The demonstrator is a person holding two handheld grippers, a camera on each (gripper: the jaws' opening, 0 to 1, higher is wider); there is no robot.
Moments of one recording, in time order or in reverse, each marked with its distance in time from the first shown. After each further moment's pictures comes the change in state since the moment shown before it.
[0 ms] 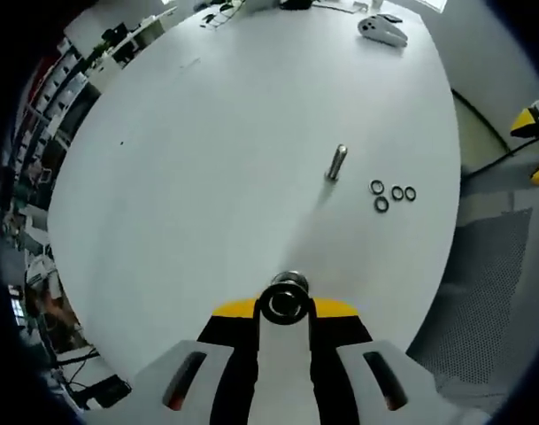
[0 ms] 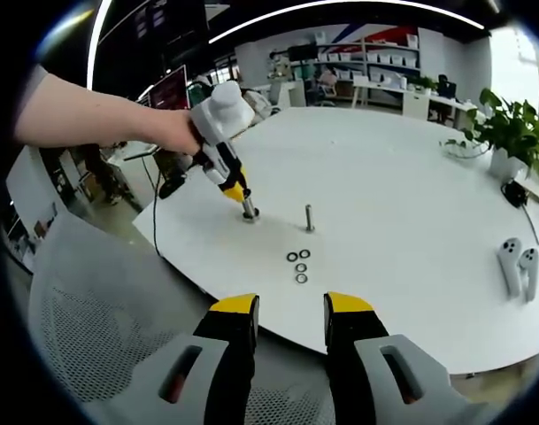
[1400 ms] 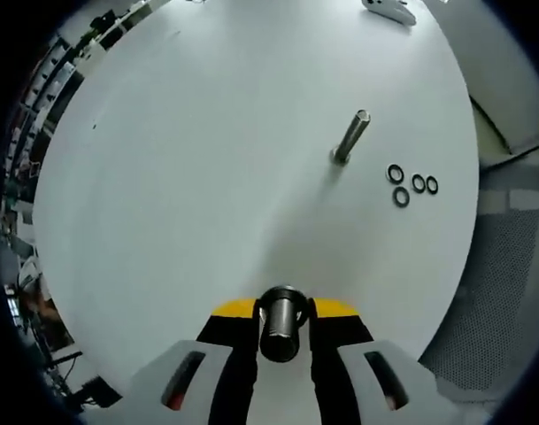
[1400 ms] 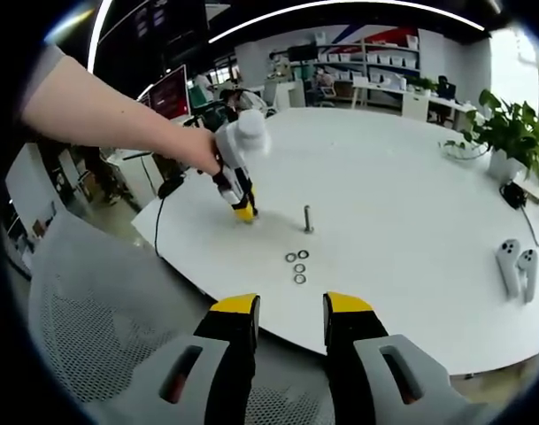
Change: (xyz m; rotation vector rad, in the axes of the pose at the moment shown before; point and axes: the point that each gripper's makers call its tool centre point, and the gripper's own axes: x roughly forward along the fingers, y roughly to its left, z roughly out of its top) left arm 0.043 -0.003 -0.004 -0.039 0.052 -0.041; right arm 0.000 -0.001 0.001 -0.001 -0.008 -0.001
